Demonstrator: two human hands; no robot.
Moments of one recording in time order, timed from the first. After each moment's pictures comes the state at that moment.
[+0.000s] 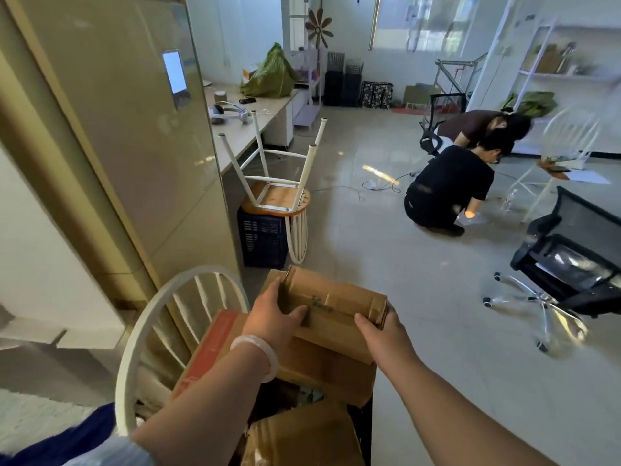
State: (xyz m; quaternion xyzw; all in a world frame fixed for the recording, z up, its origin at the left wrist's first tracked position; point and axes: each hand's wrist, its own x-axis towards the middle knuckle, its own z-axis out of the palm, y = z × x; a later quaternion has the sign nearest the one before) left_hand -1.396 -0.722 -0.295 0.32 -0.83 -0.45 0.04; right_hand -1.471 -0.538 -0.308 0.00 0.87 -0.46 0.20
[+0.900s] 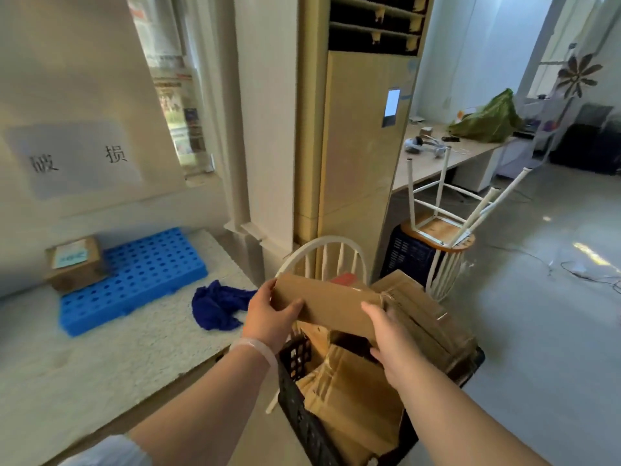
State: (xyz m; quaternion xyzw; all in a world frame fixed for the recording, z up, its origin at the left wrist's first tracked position) left_hand -1.187 -0.626 -0.267 0.55 -0.57 -0.48 0.36; right_hand -1.362 -0.547 -0.275 -0.20 0.72 -0.49 0.45
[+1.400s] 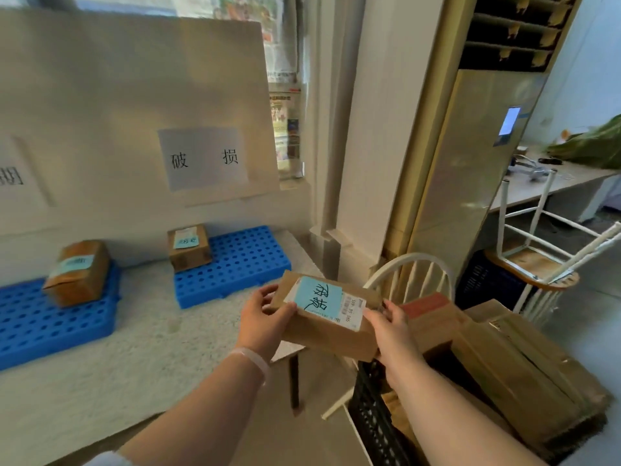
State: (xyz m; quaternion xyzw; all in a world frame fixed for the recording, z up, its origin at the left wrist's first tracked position) left_hand -1.007 -0.636 -0.258 0.57 -0.46 -0.48 0.48; right_hand -1.201 -0.606 -0.269 -0.29 0.67 -0.49 0.49
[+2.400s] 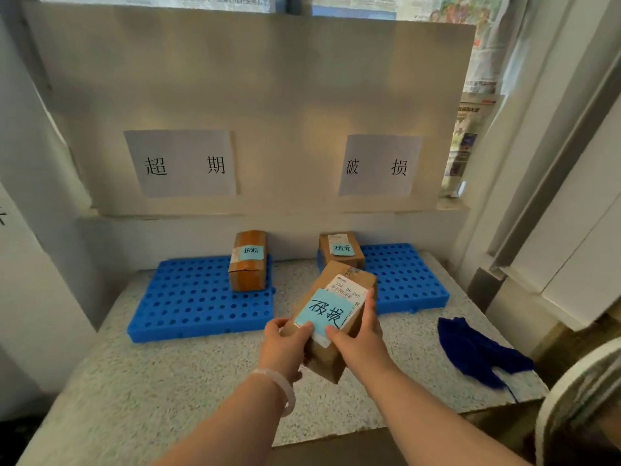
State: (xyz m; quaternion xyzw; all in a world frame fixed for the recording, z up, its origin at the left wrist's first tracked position) left_hand -0.647 -0.674 -0.286 0.67 -0.24 -0.51 0.48; right_hand -0.778 -0.705 -0.287 -0.55 0.60 -0.34 0.47
